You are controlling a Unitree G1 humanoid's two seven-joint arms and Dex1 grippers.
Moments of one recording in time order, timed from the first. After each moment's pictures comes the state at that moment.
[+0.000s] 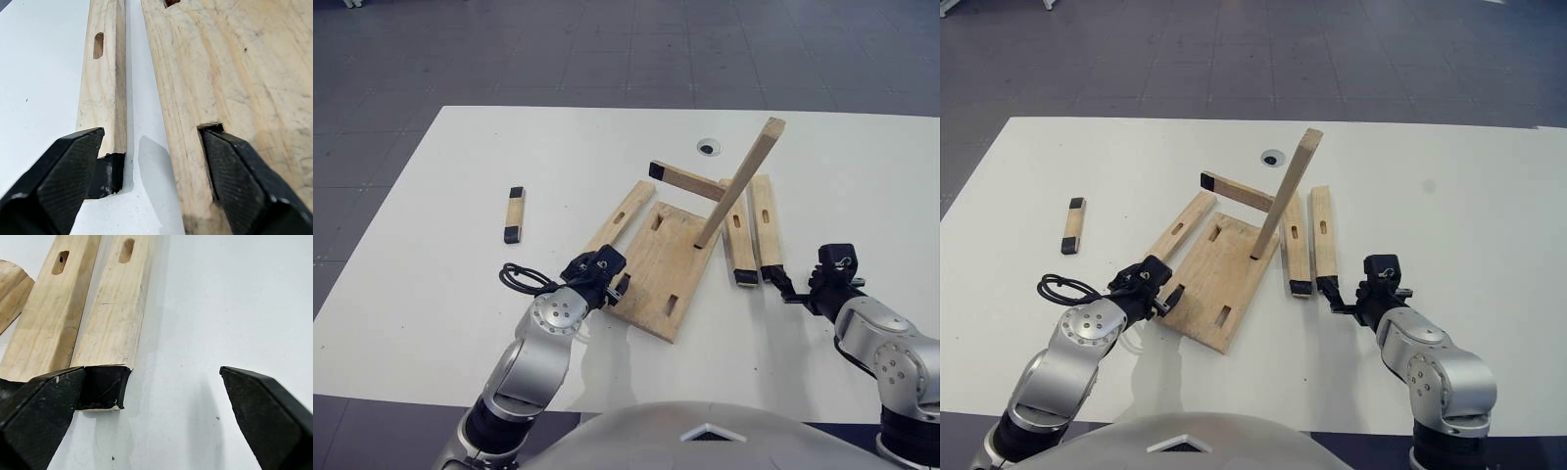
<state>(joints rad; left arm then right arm) 0.04 0.36 -0.43 -0.74 0.26 1.25 -0.35 0.17 -0.40 -0.17 -0.57 0.50 1.07 0.00</state>
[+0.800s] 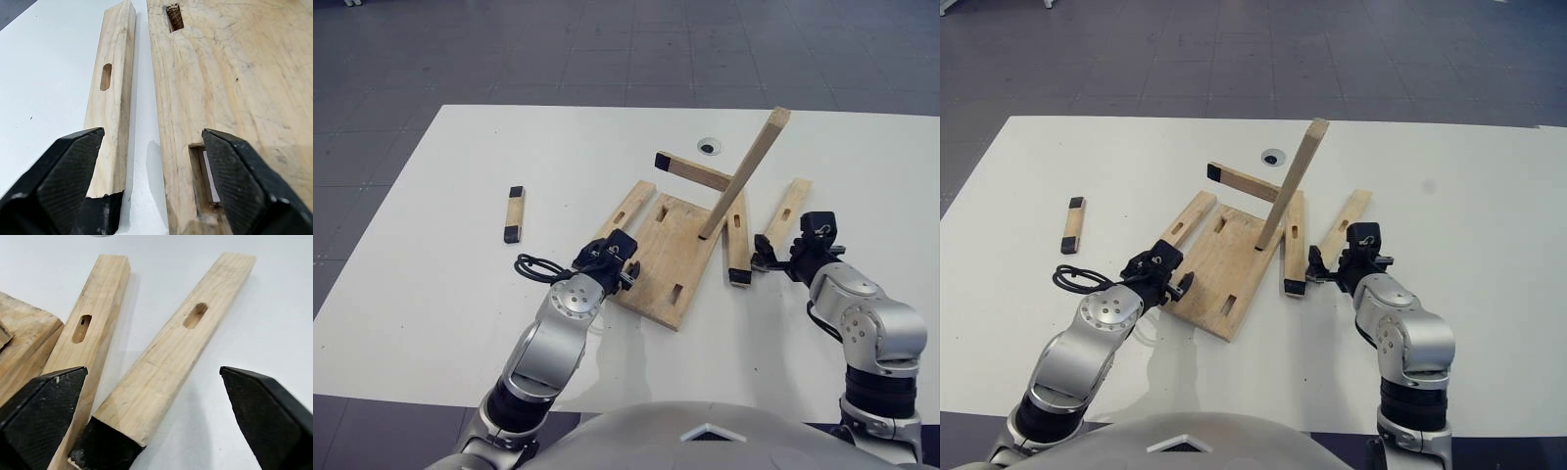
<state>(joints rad) -0.04 0.30 -0.45 -0.70 0.20 1.28 -0.23 -0.02 -0.28 -0.10 -0.45 0.36 1.07 -0.02</state>
